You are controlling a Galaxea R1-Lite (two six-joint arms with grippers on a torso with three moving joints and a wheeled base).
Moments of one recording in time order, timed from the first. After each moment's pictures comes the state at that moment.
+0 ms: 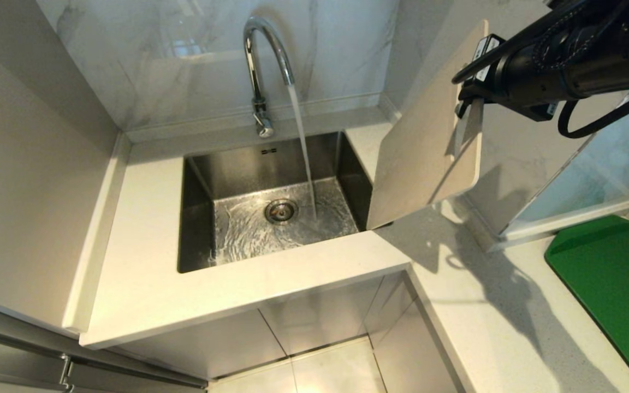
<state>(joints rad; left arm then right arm) 0.01 0.00 -0.13 0.32 0.01 0.00 0.25 1.71 -1.95 0.47 -0.05 0.39</state>
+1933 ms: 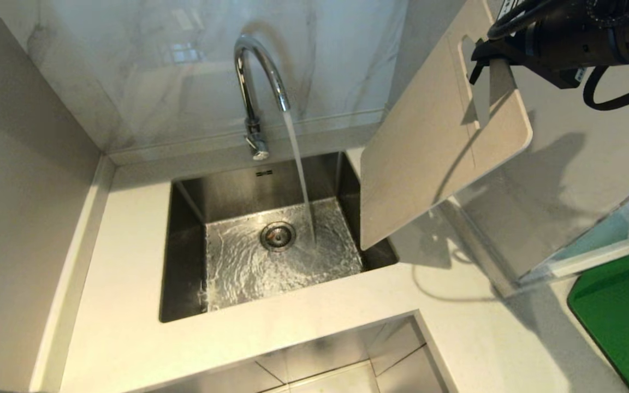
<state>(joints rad) 0.01 0.00 -0.13 0.32 0.01 -0.01 0.26 1.63 -1.95 0.43 -0.01 0.37</state>
